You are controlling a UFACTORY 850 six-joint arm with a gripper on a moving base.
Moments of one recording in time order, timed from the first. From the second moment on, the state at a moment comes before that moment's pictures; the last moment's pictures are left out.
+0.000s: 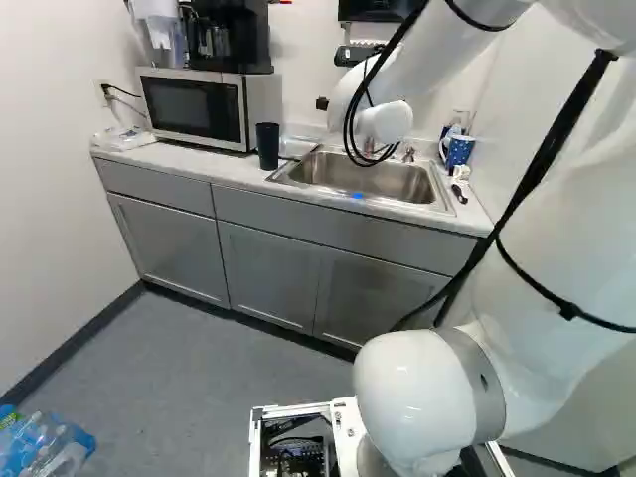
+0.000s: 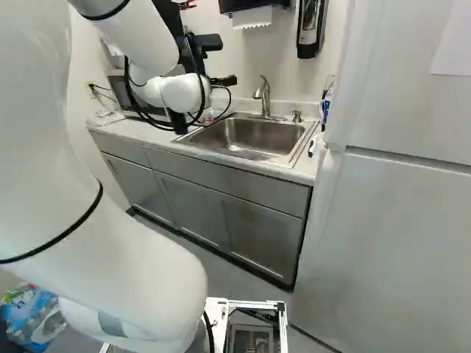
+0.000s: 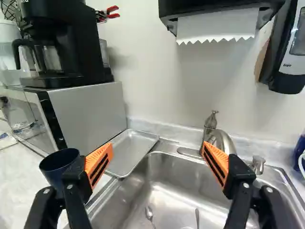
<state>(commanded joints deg) 0.0 4.1 -47.6 0.0 37.1 0.0</state>
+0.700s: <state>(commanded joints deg) -0.5 -6.5 -58.3 0.0 37.1 0.0</state>
